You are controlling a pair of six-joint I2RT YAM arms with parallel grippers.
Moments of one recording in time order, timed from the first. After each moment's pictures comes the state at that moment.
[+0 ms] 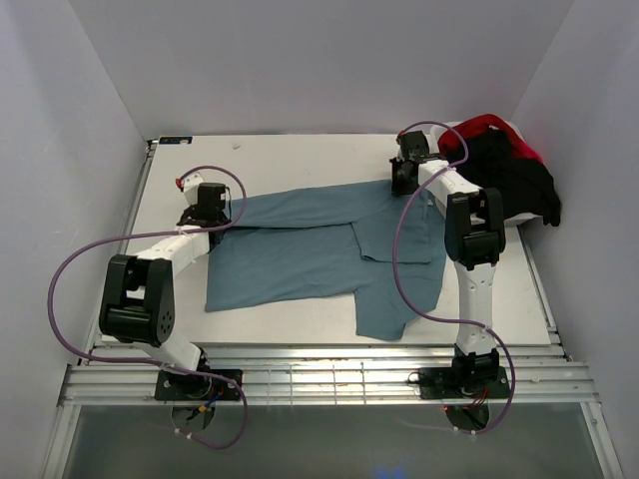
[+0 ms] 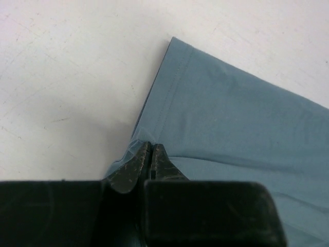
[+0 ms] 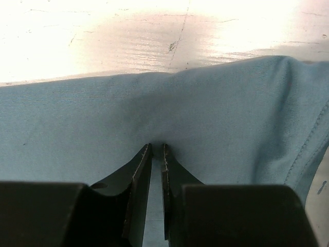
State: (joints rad) left arm -0.15 1.60 0.90 -0.06 -0.47 -0.53; right arm 0.22 2.30 1.84 -0.48 0.01 0.16
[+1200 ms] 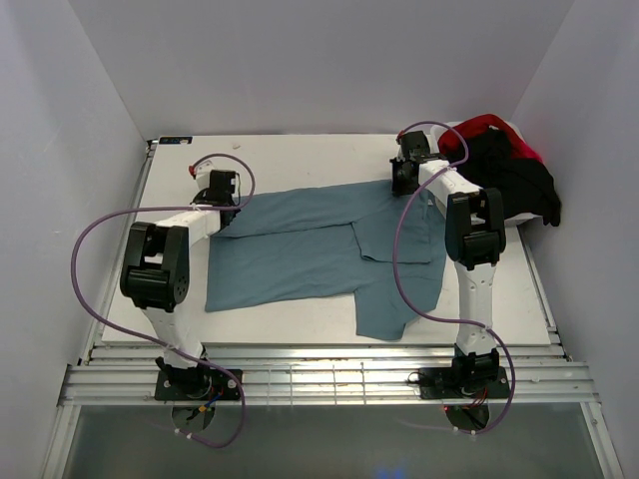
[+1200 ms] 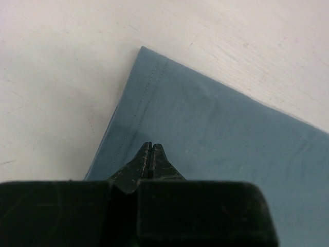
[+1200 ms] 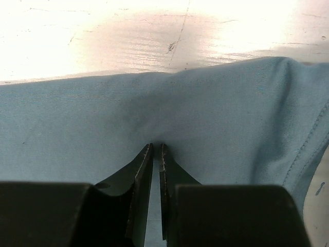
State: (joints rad) left arm -0.16 1.83 1.12 -0.06 -0.46 -0.53; right arm 0.21 2.30 1.83 -0.48 0.00 0.15
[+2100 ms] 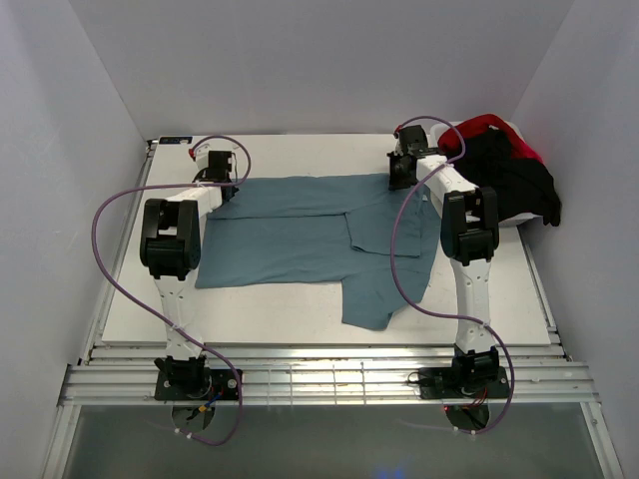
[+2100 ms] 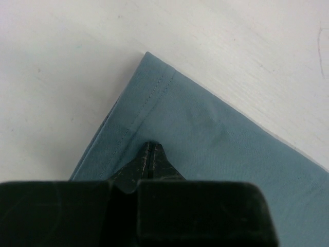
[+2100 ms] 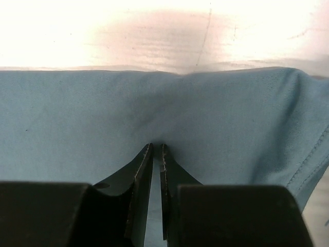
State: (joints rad) left arm -0.09 2.17 1.49 -0.11 -0.40 -0.52; right arm 0.21 2.38 1.97 -0.53 -0.04 0.15
